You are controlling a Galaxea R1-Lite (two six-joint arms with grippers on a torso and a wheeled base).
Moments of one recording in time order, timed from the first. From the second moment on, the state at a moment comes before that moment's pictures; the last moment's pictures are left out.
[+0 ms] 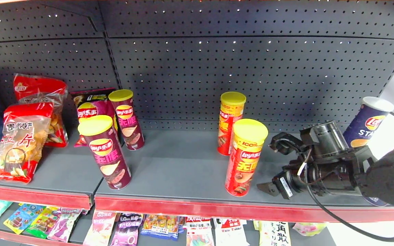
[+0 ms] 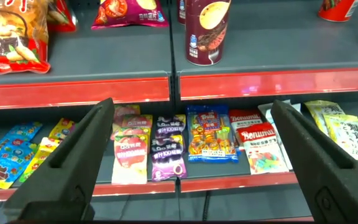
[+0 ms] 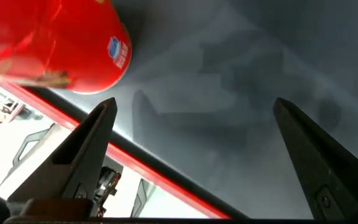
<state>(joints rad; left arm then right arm) -0.11 0.10 0.00 0.01 -0.01 0.02 0.44 1.74 -0.77 -0.15 -0.04 -0.14</state>
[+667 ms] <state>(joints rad) -0.11 0.10 0.00 0.01 -0.01 0.02 0.46 1.82 -0.83 -0.15 -0.06 -0.14</state>
